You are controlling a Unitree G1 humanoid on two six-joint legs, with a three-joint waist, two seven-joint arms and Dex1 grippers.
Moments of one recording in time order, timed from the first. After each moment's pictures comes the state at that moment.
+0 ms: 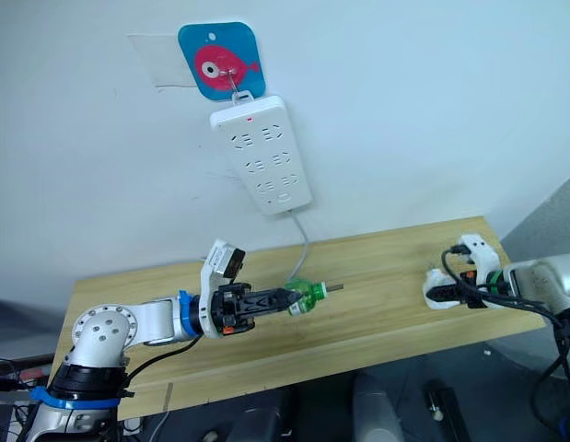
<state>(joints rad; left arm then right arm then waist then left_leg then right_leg) -0.30 0.54 0.03 -0.17 -1.49 1.21 -0.60 -0.62 -1.01 0.39 0.42 0.55 0.96 0.74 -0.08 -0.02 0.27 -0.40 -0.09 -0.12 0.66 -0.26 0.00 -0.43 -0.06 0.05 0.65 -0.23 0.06</state>
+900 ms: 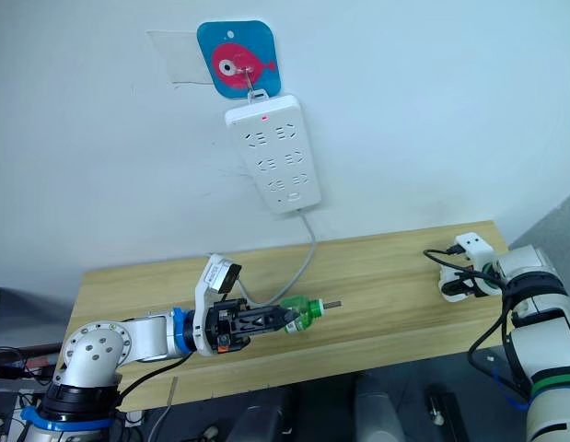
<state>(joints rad) -0.21 0.56 0.05 -0.23 -1.43 1.21 -0.65 -0.89 -0.75 0.33 1.05 0.02 0.72 0.92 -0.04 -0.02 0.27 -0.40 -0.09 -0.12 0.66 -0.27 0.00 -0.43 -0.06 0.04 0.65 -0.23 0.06</state>
